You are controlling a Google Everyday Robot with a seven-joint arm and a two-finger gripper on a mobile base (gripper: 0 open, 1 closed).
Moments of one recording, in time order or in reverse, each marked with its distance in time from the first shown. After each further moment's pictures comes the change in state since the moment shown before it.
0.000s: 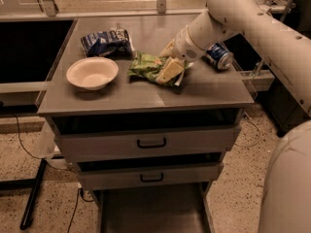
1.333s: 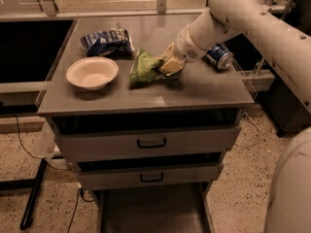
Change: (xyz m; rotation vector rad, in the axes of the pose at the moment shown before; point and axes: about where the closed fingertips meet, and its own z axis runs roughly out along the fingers) arm 0.000 0.005 -0.002 0.000 -0.001 -0.003
